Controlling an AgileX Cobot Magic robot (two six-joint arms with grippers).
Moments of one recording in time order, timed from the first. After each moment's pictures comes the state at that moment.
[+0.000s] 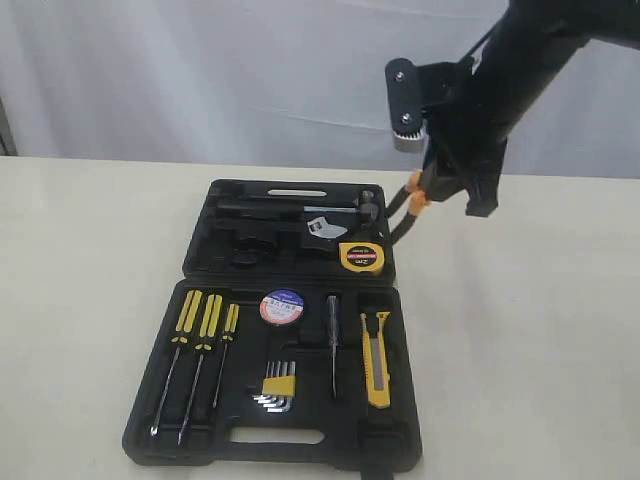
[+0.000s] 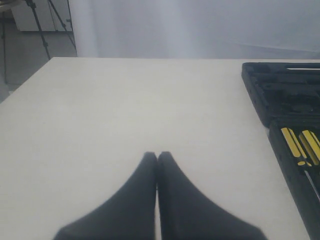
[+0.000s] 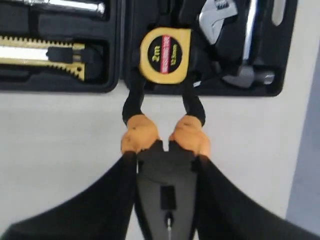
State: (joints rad) left arm 0.07 0.00 0.00 0.01 0.35 0.01; right arm -0.07 1.88 -1.68 0.06 1.05 -1.30
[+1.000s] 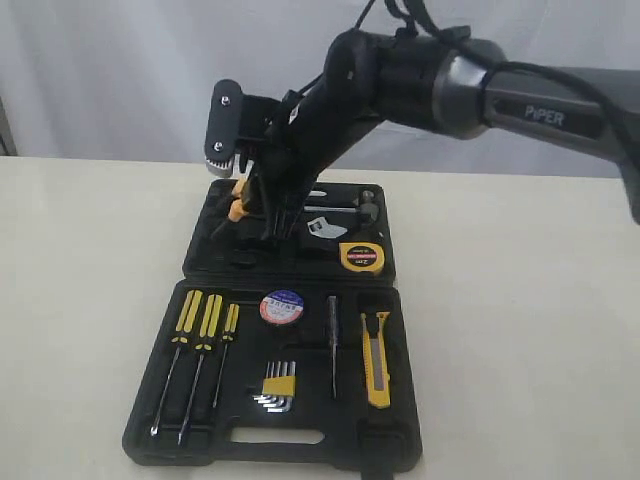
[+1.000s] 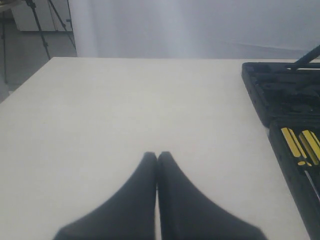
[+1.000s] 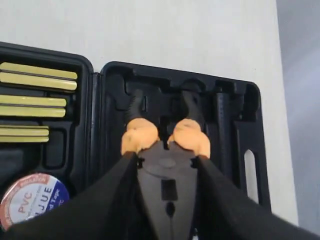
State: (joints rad) left arm 0.07 0.00 0.00 0.01 0.35 0.01; right arm 0.19 2.13 -1.81 0.27 0.67 -1.18
